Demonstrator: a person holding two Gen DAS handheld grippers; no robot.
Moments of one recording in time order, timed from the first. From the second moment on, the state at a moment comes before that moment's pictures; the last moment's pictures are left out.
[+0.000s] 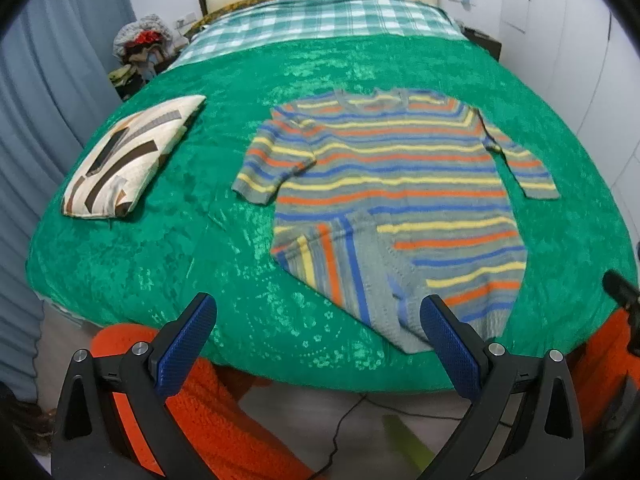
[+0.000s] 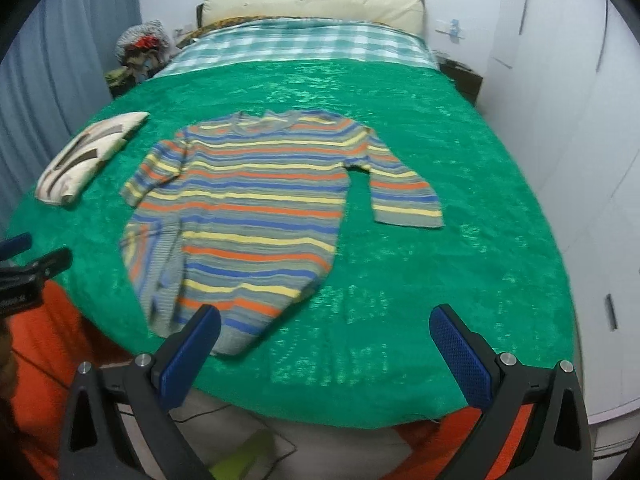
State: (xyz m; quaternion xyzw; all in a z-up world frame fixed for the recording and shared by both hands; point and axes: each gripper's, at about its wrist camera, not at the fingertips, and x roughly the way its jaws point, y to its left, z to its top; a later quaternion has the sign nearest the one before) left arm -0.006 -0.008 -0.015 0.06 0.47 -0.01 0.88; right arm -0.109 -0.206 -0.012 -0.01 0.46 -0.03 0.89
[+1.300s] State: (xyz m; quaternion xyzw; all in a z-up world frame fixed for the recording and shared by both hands) left arm 0.033 0.128 -0.070 -0.15 0.50 0.03 0.86; right arm -0.051 -0.115 -0.103 0.14 0.47 0.49 0.72
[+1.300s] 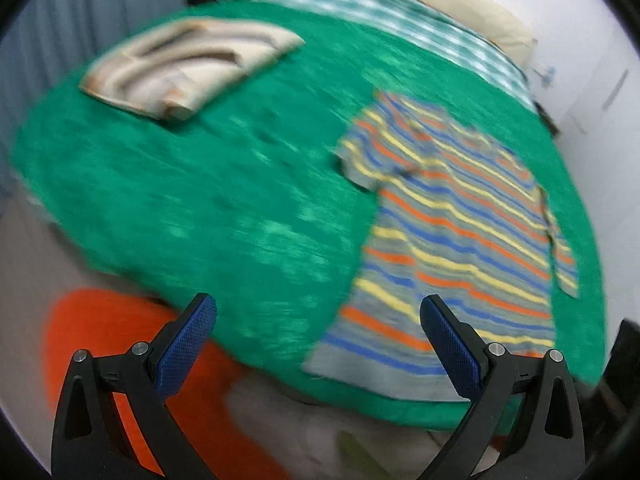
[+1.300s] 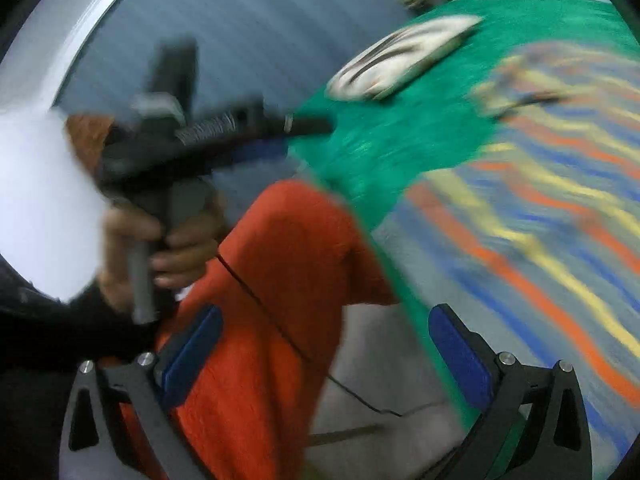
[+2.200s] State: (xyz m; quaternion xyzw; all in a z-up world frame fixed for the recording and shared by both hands) left arm 0.050 0.066 -0.169 -0.03 0.57 0.01 0.82; right arm 0.018 -0.251 -0.165 0.47 0.45 0.38 0.66
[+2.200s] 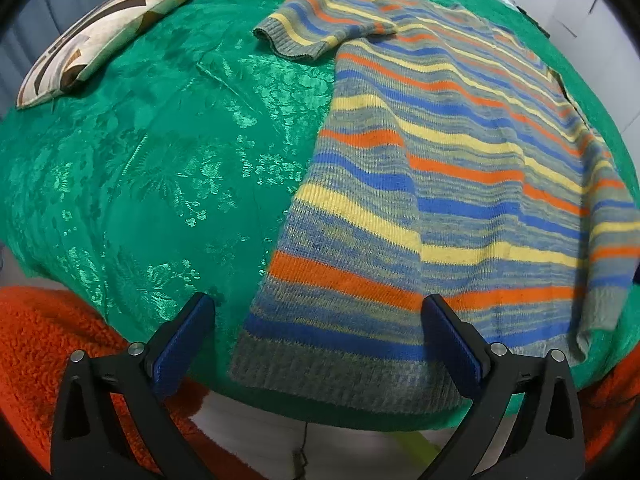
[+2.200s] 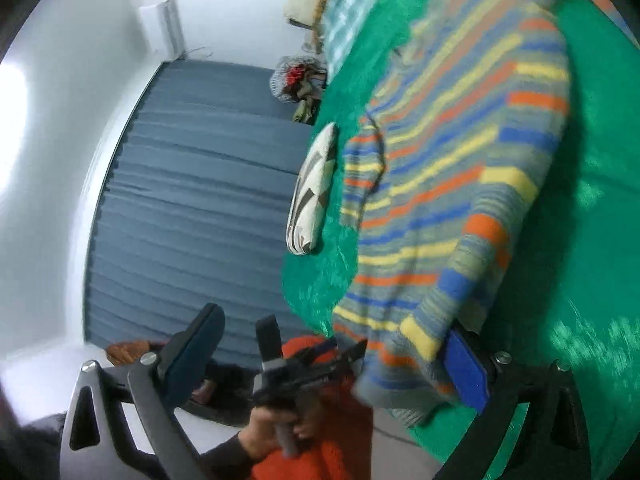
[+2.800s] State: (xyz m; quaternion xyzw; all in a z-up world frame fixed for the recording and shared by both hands) left arm 0.045 0.095 -0.160 -0.09 0.60 -0.04 0.79; right arm -0.026 -0.258 -0.157 0.28 0.55 0.34 0.71
